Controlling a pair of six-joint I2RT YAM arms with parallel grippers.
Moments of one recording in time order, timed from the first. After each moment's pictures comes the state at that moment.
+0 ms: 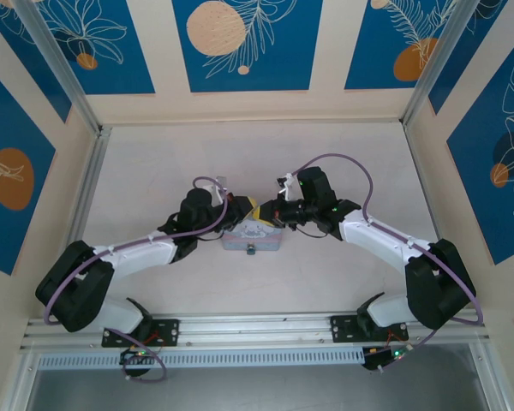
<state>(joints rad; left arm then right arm) -0.68 1.41 0.65 0.48 0.31 -1.25 0.57 1.37 0.85 -0.12 -0.70 0.96</state>
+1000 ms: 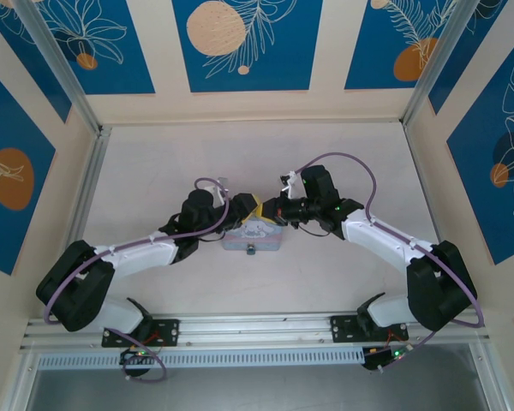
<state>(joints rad) -0.70 1.41 0.65 0.49 0.31 -1.26 0.54 1.36 0.85 -0.12 -0.71 0.96</state>
